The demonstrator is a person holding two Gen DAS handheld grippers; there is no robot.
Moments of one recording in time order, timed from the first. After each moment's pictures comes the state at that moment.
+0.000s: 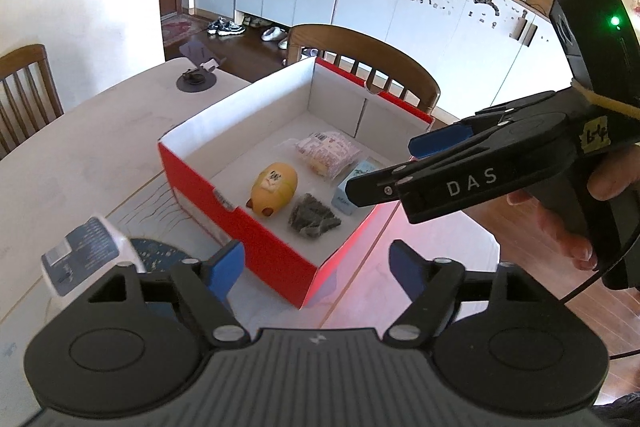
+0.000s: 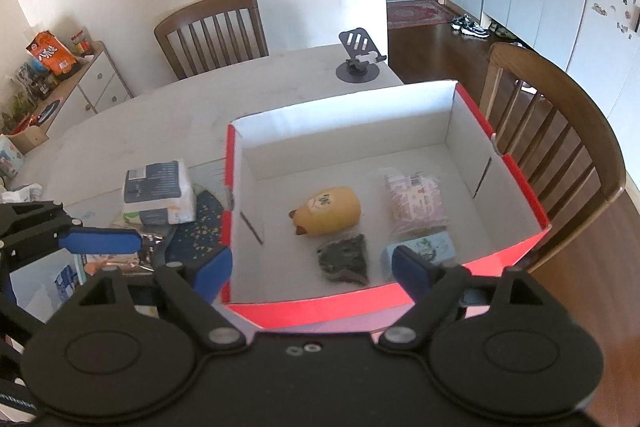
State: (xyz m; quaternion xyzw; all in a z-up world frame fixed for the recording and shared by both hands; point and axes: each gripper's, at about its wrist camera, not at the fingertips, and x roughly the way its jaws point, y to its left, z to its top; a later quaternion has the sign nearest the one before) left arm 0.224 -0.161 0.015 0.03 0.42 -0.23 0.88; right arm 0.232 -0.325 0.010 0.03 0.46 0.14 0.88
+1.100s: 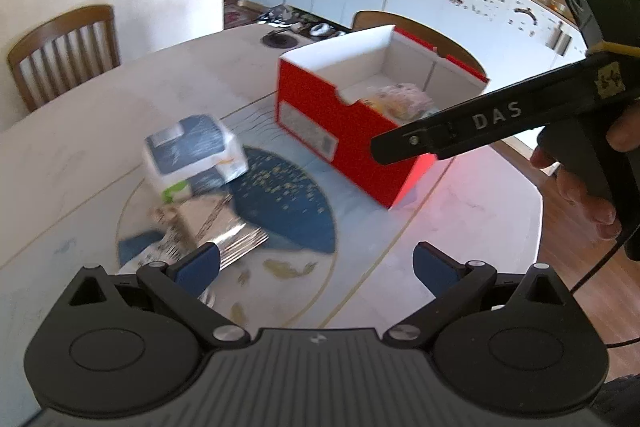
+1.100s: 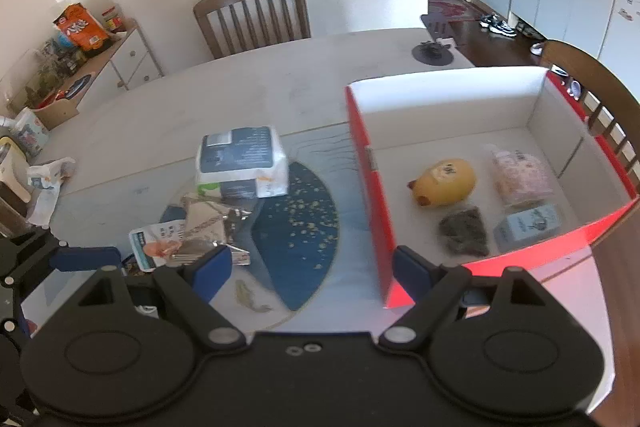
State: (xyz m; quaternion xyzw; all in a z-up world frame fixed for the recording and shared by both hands) left arm 0.141 -0.041 -0.021 0.01 0.42 -0.17 0.89; right arm 0.198 -0.208 -0.008 0.02 0.46 0.16 0.87
